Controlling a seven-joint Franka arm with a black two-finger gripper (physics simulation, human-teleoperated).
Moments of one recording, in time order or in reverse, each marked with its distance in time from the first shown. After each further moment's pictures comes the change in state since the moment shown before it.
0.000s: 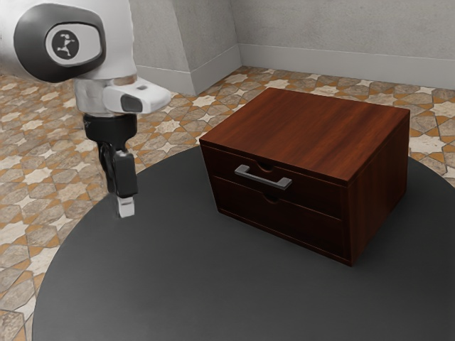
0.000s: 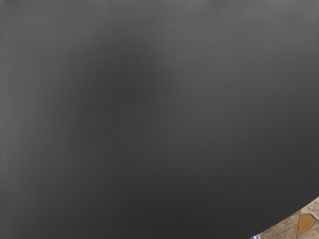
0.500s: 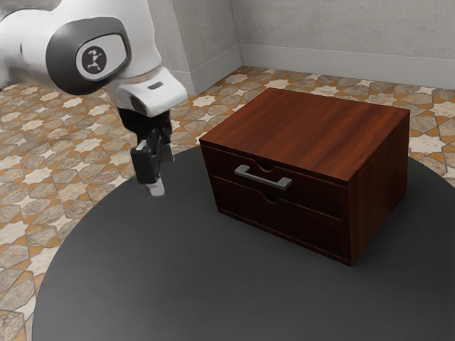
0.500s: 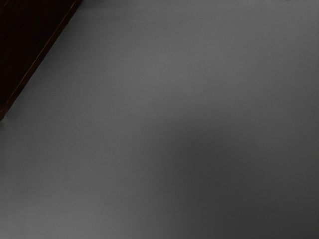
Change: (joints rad) arm 0.180 0.052 -0.215 -0.011 0.021 0.343 0.576
